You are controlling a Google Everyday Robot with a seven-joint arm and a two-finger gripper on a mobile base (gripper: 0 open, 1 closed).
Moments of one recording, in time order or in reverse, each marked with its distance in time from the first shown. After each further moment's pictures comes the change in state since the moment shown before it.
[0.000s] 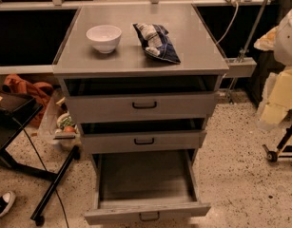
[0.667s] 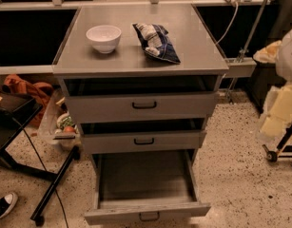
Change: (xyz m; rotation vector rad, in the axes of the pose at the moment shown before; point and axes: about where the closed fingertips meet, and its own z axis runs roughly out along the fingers) arm 0.009 0.009 0.020 -0.019 -0.065 0.001
